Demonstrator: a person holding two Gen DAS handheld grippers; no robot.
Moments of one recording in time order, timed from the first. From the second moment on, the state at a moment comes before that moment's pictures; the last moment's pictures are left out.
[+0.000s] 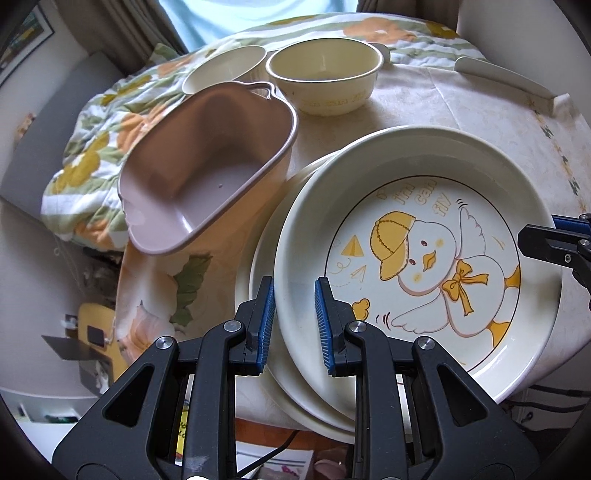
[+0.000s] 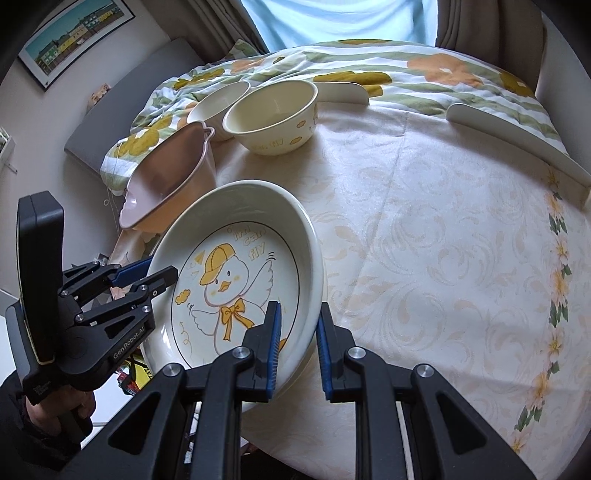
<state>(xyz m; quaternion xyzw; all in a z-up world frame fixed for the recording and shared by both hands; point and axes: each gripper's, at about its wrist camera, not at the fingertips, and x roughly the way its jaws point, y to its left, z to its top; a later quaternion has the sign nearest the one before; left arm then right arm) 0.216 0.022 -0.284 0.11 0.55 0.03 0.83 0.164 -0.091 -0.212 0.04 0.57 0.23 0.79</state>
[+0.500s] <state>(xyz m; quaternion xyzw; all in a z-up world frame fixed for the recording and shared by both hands) 0.212 0.016 -0.287 0.13 0.54 0.06 0.83 0.161 -0.078 -0.214 -0.01 0.57 0.22 0.79</state>
